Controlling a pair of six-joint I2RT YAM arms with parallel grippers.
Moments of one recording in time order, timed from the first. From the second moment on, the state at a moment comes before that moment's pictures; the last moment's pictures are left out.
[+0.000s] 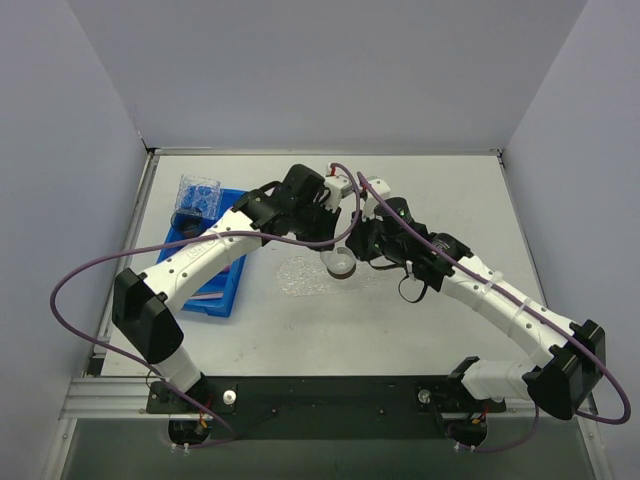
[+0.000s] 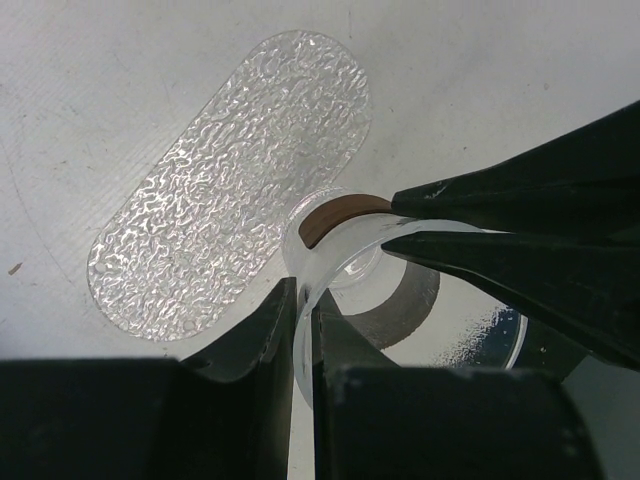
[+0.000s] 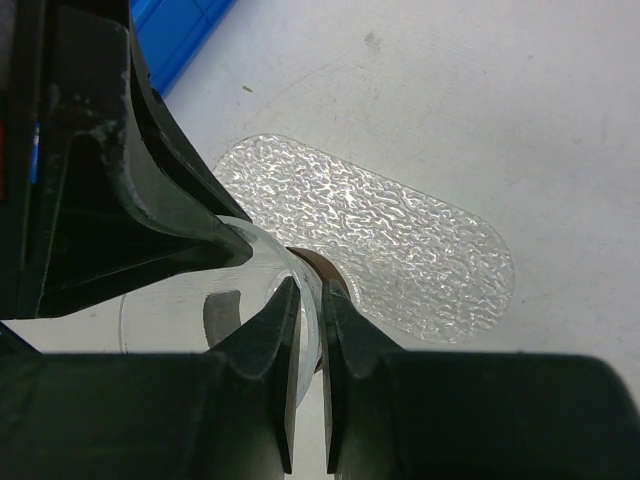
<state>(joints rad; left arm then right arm) -0.76 1.65 1.59 -0.77 0.20 -0.16 0.73 1.25 1.08 -0.41 0.06 0.26</state>
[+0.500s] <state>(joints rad) -0.77 1.66 1.58 -0.68 0.17 -0.27 0.71 1.23 1.01 -0.38 0.09 0.28</state>
